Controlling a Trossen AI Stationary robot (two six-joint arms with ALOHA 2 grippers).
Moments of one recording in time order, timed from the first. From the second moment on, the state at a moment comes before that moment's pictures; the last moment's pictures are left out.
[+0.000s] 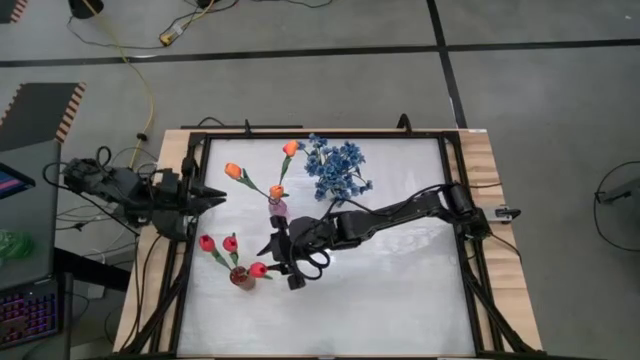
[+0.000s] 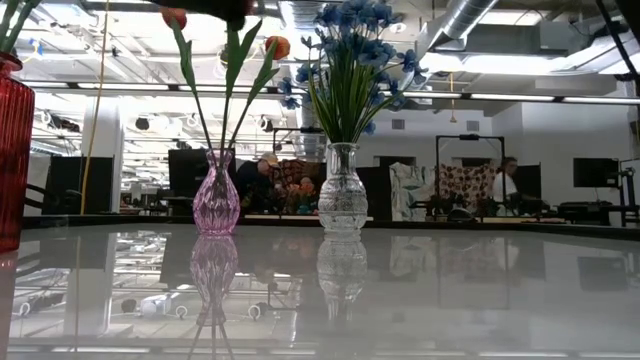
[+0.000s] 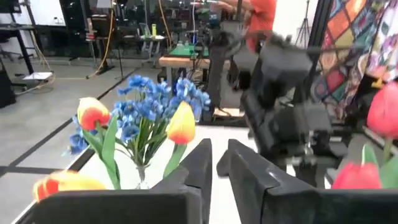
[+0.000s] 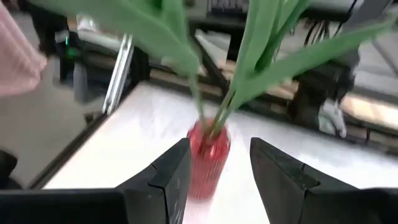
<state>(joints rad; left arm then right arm) -0.42 0.45 0.82 -0.45 -0.48 -0.10 0.21 2.10 1.77 -0.03 -0.07 -0.14</state>
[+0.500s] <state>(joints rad) -0.42 0.21 0.59 -0.37 -0.53 -0.09 0.27 1.95 1.76 -0.41 0.01 -0.15</state>
